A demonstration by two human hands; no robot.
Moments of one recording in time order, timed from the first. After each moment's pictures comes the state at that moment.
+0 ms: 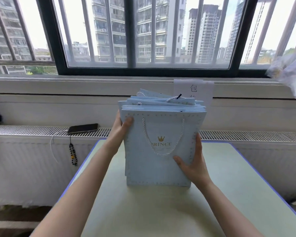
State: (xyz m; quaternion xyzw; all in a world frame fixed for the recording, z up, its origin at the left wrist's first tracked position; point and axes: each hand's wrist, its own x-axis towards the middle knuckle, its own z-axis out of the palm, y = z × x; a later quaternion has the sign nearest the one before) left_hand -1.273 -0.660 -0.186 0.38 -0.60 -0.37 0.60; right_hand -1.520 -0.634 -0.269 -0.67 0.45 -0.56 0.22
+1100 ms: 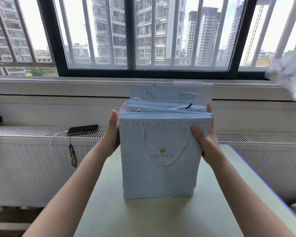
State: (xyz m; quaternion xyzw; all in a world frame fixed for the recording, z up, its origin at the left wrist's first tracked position) left_hand -1.270 -0.627 -0.162 0.33 -0.60 -0.47 0.56; right_hand -1.532 -0.638 -0.181 -0.61 0.28 -0.62 0.40
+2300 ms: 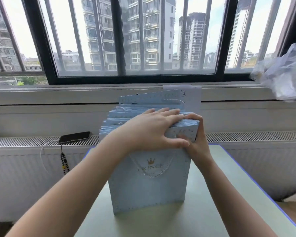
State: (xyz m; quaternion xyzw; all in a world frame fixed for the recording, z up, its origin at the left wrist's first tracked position) left_hand -1.368 -0.577 -0.079 0.41 -0.90 0.06 0.12; right_hand -1.529 -0.616 -0.170 -0.68 0.21 -0.66 0.25
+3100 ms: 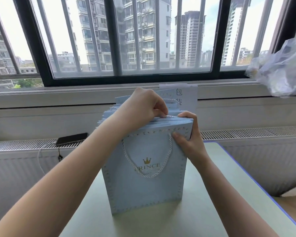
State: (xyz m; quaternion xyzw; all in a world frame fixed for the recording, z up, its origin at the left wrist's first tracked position) left_hand -1.366 -0.605 -0.053 0.42 -0.86 0.02 0.29; right_hand -1.531 -0.616 -0.169 -0.68 0.25 -0.64 0.26
